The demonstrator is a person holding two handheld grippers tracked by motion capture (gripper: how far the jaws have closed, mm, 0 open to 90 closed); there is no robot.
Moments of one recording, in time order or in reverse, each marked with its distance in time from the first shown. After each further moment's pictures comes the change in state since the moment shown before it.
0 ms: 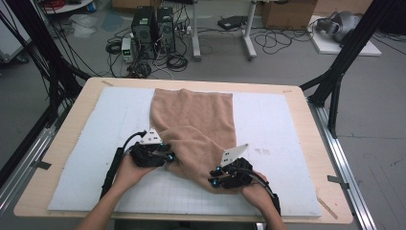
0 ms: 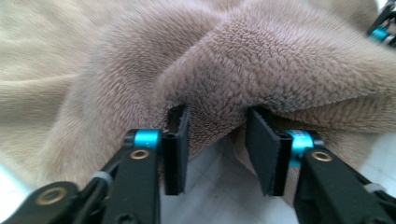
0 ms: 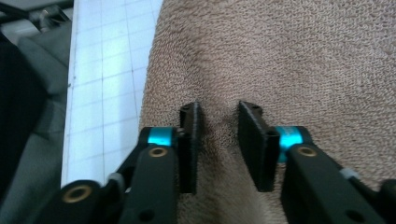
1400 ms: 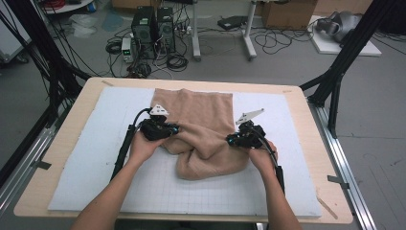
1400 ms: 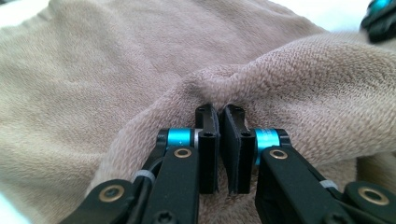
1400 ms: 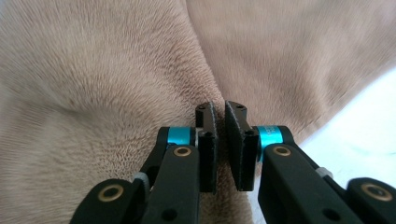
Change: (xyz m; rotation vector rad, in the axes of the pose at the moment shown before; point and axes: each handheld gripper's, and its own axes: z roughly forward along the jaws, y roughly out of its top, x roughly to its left) left arm 0.054 0.046 0.030 -0.049 0.078 -0.149; right arm -0.103 0.011 -0.034 0.009 -0.285 0.225
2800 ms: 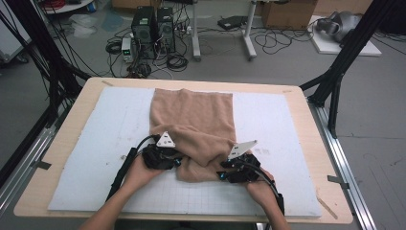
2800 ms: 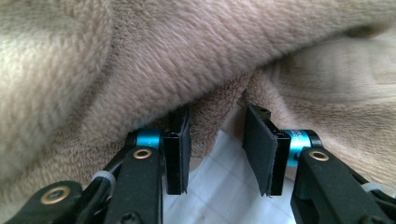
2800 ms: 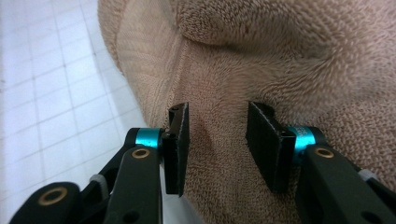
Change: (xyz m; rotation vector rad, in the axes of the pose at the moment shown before) left arm -0.055 -0.053 -0.010 0.135 -0.058 0.172; right arm 0.084 -0.043 -0.004 0.012 0.120 -0.117
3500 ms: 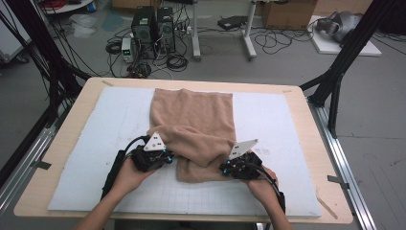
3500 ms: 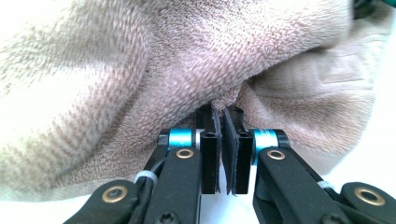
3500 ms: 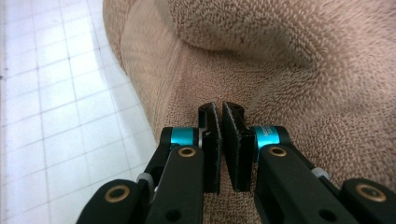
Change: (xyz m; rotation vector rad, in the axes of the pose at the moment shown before) left arm -0.009 -0.001 -0.051 -0.077 0.014 0.062; right arm 0.000 0.006 -0.011 0.004 -0.009 -0.074
